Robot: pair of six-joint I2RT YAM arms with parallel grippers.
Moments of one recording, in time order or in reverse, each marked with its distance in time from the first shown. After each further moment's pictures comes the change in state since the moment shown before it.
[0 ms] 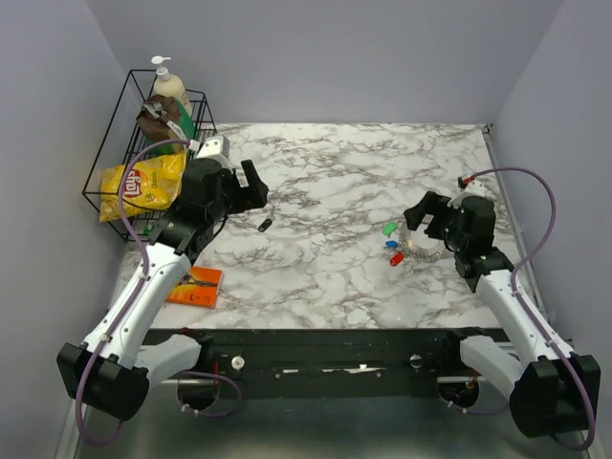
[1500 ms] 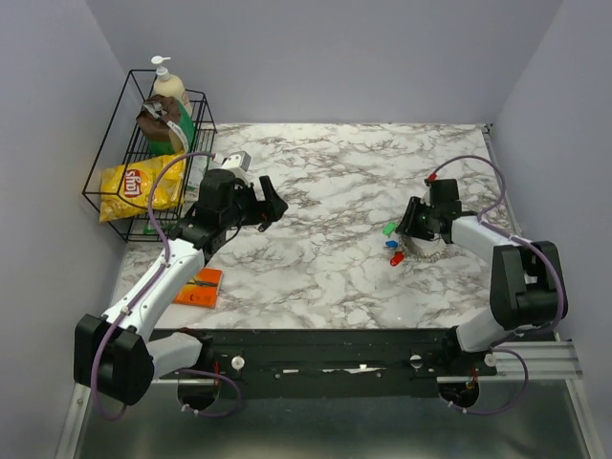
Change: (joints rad) left arm 0.000 0.079 -0.188 0.227 0.235 -0.031; right arm 0.000 0.605 0.220 -0.116 -0.093 -0.008
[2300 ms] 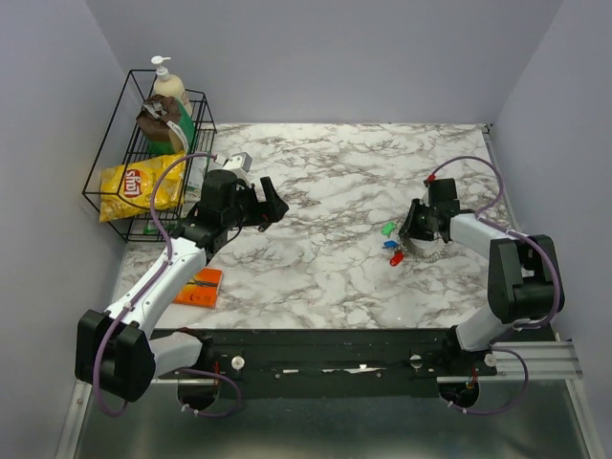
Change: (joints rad) left arm 0.000 0.019 -0.010 0.016 0.005 -0.010; right arm 0.000 0.043 0.018 -0.013 0.008 -0.002
